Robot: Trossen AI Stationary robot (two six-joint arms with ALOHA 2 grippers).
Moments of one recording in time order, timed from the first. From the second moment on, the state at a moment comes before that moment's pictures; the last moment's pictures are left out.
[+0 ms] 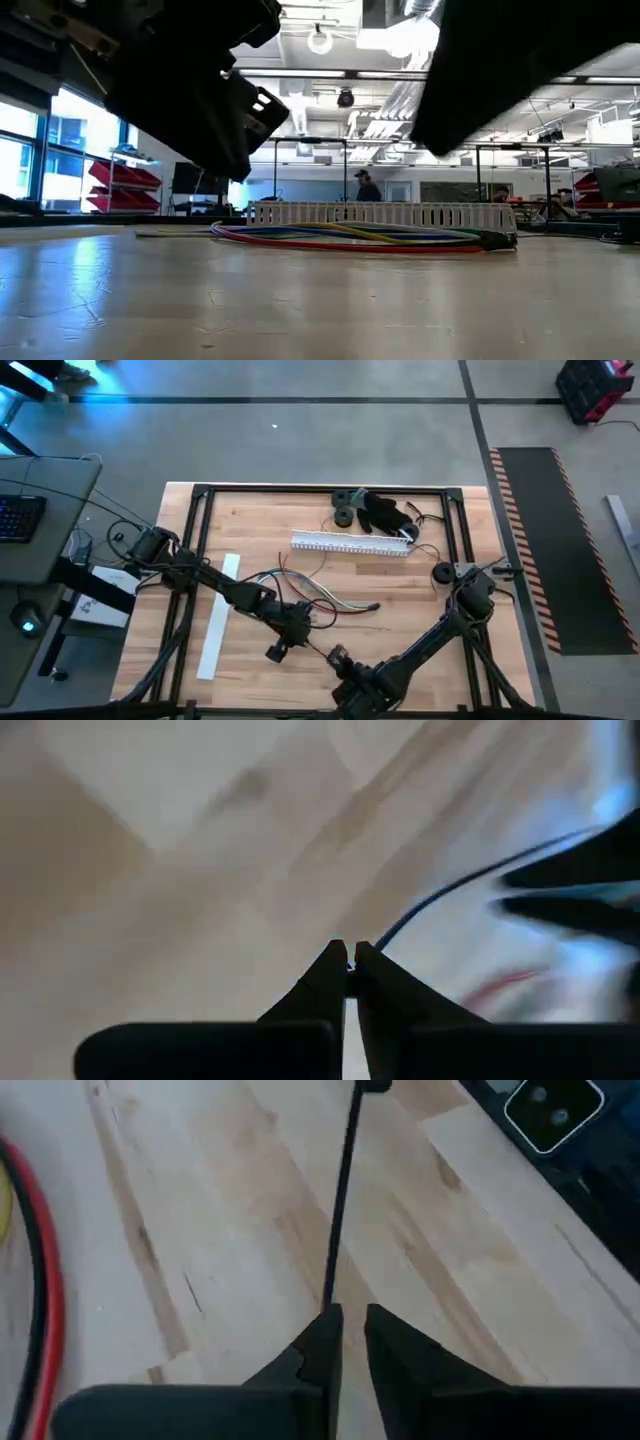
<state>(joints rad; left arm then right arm) -0.37 1.75 0.93 0.02 0.12 0.06 0.69 2.24 1.79 -0.82 0.42 -0.01</state>
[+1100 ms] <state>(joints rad) -0.64 1.80 0.93 0.00 -0.64 -0.07 0.68 2.23 1.94 -0.65 0.18 0.75</state>
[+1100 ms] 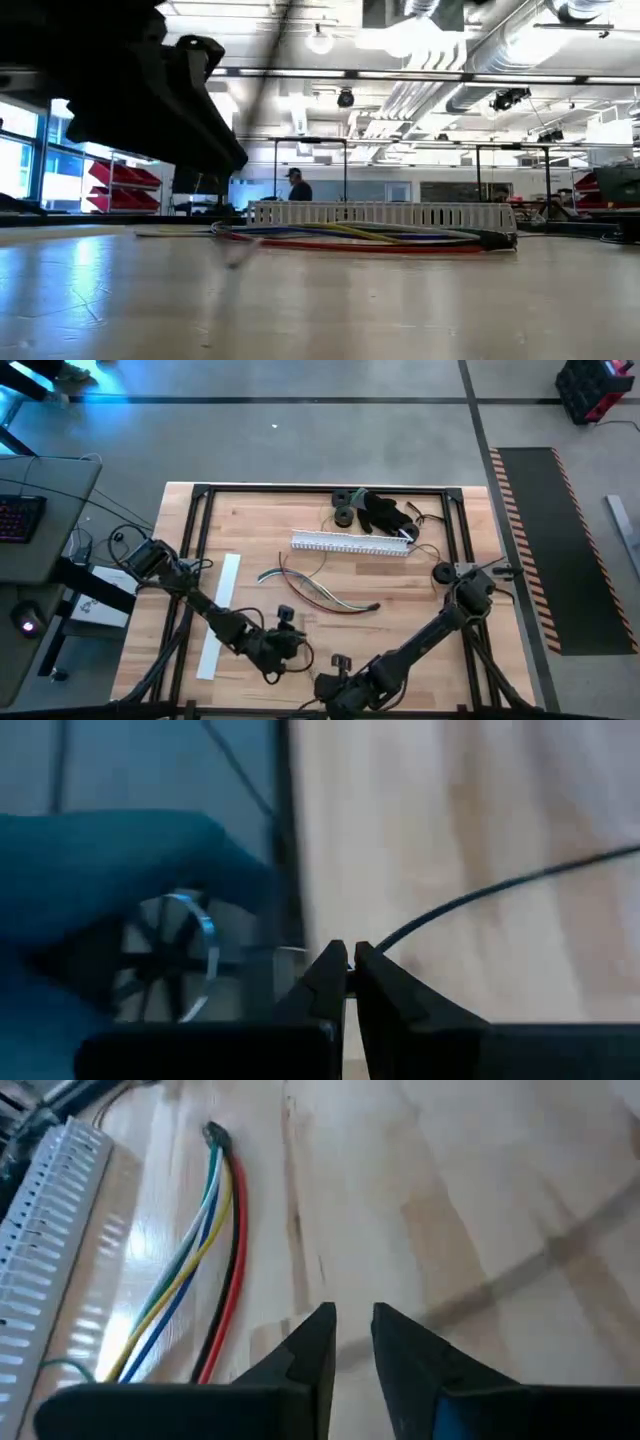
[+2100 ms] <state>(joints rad) -0.97 1.78 0.93 -0.50 -1.20 -0.73 0.38 2.22 2.32 -1.21 0.01 0.94</state>
